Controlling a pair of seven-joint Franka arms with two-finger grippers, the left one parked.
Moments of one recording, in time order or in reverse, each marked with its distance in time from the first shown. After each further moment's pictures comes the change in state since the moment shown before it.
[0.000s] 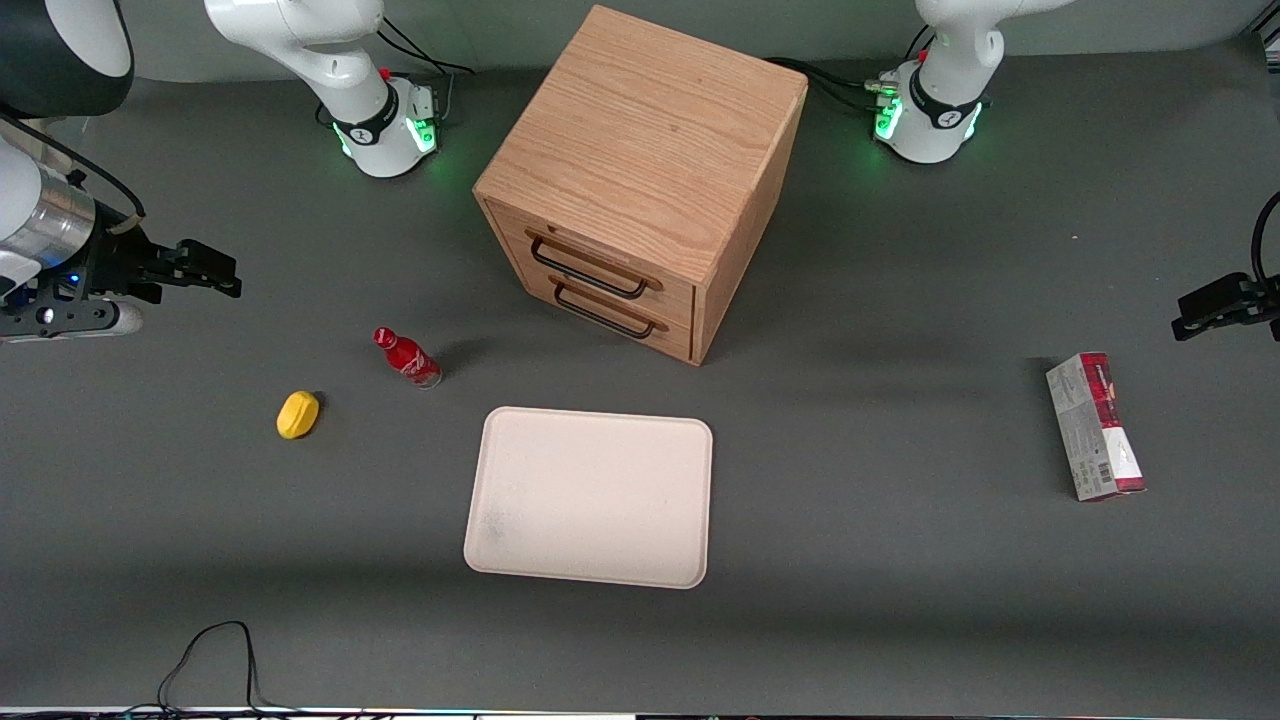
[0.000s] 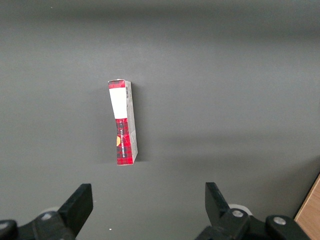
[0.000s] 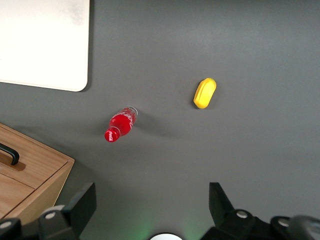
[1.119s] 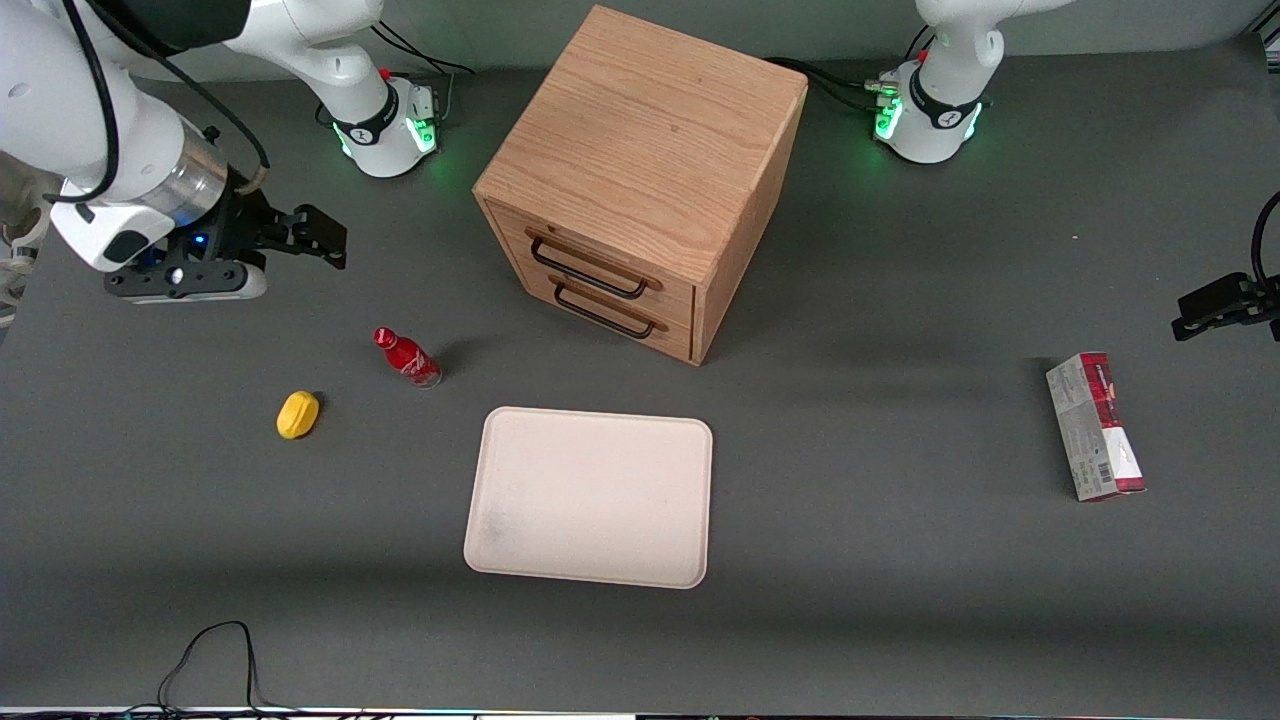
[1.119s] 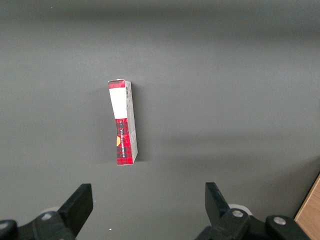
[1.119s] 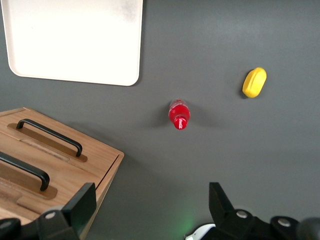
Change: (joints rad) arm 0.204 -0.001 0.020 0.057 0.054 -0.054 0.270
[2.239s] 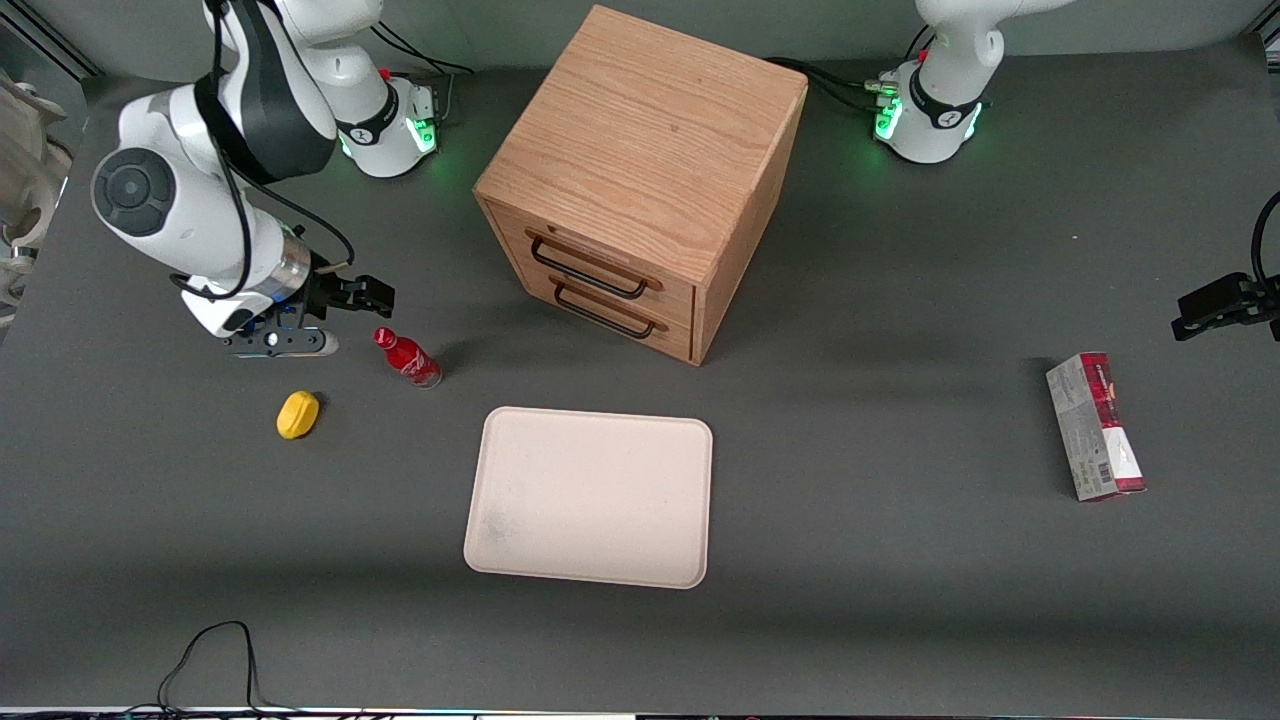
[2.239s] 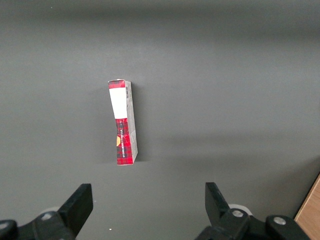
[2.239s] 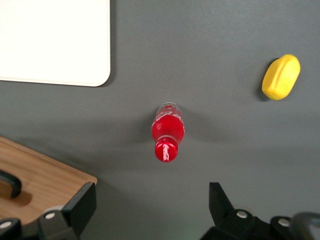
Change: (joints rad) arm -0.006 -0.023 -0.029 -0.501 0.002 0.481 -0.042
